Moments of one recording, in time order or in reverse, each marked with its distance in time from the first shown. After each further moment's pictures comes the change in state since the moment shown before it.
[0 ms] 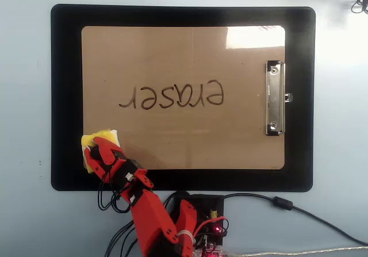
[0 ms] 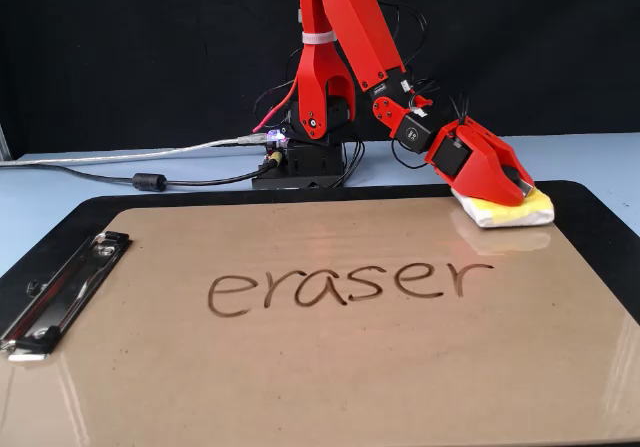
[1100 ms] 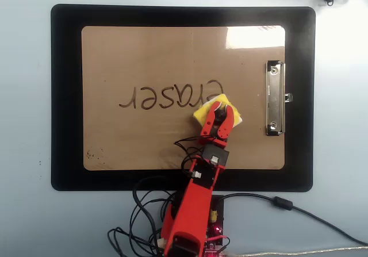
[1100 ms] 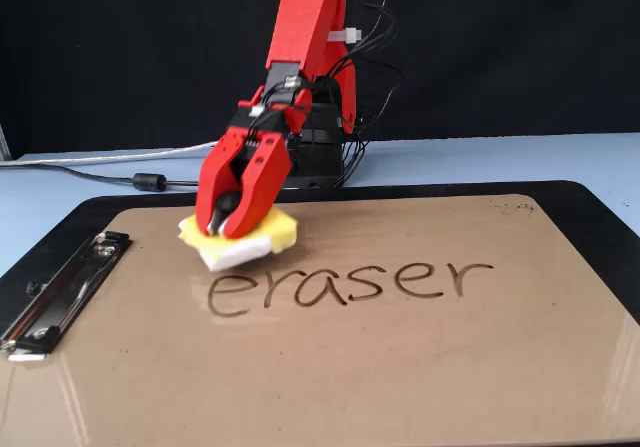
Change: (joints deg) arm 77.2 4.7 -4.8 11.1 2.8
